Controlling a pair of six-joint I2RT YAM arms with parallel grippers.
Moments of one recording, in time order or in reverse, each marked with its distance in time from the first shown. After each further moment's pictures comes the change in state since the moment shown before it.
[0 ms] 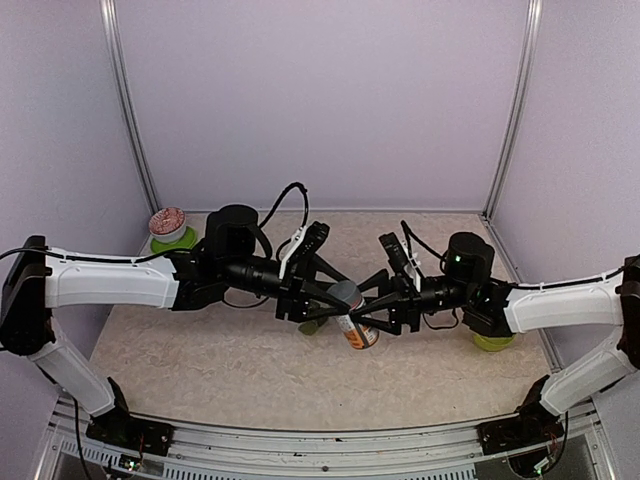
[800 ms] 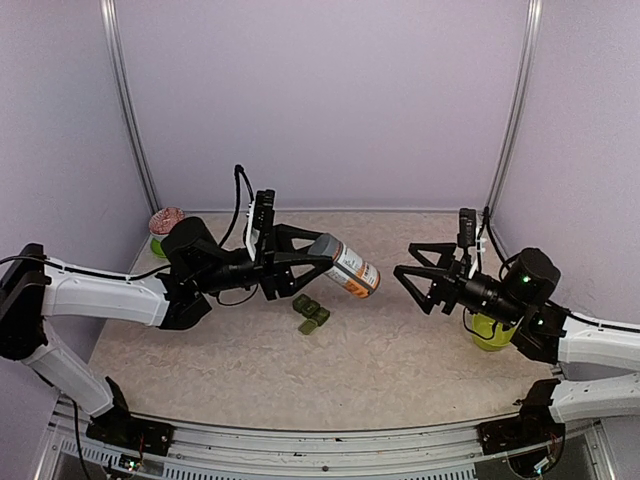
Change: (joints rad) left arm 0.035 -0.068 -0.209 0.639 -0.209 -0.267; right arm -0.014 -0.476 -0.189 -0.073 0.609 0.090
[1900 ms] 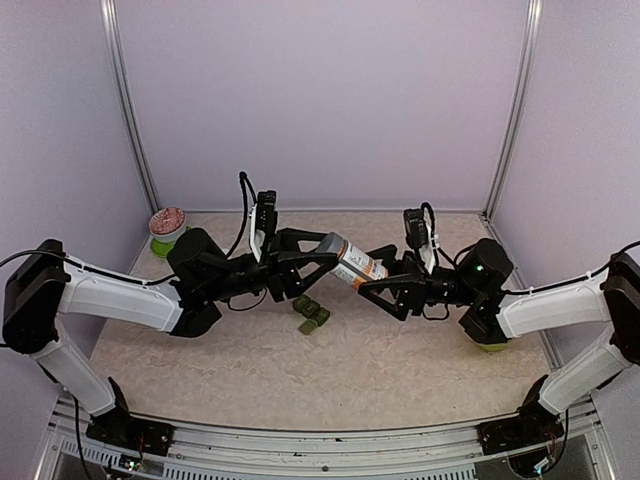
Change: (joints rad) left arm -0.032 0.089 -0.010 0.206 -0.063 -0.166; right arm 0.000 0.527 0.139 0.563 -0.498 0.207
